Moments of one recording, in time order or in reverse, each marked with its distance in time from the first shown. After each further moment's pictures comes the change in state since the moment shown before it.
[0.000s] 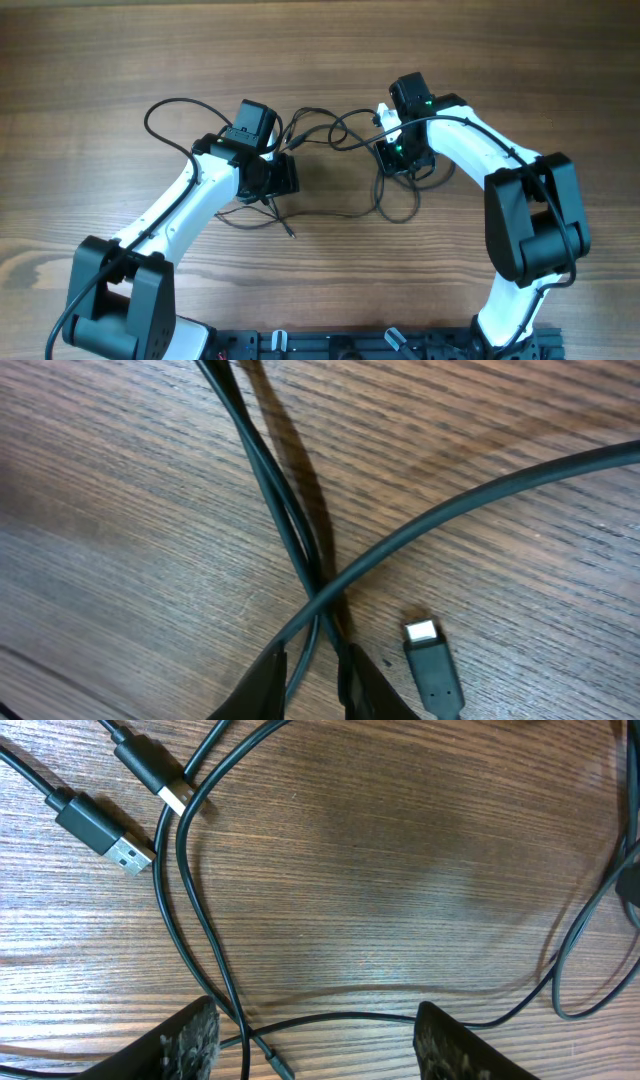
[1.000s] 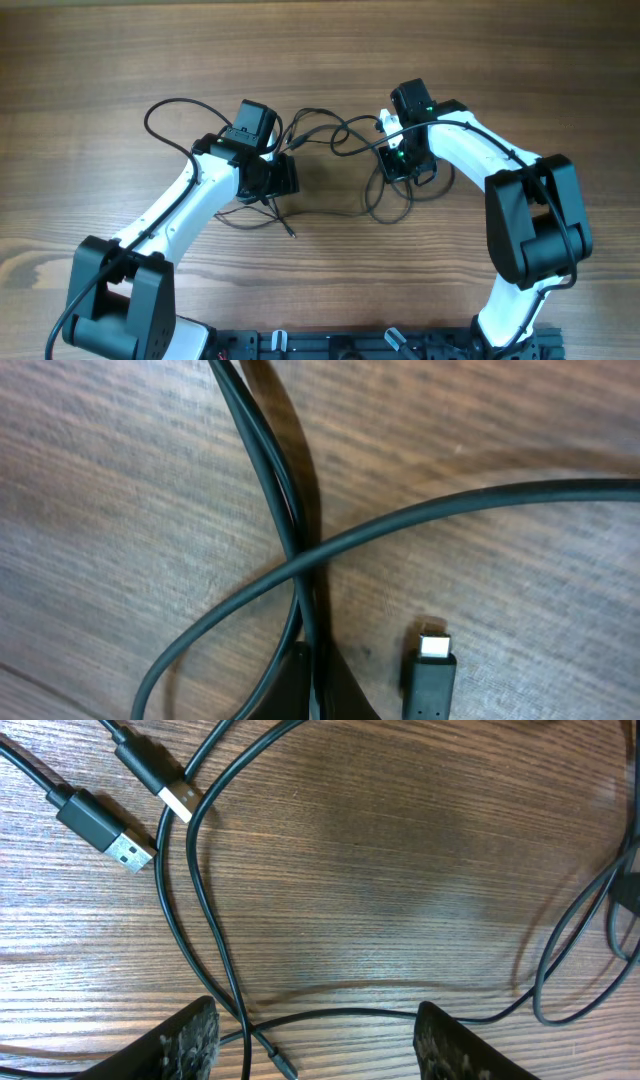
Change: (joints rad) left arm 0.000 0.000 0.000 -0.003 0.000 0.000; right arm -0.001 -0.010 -0.050 0.014 0.028 -0.010
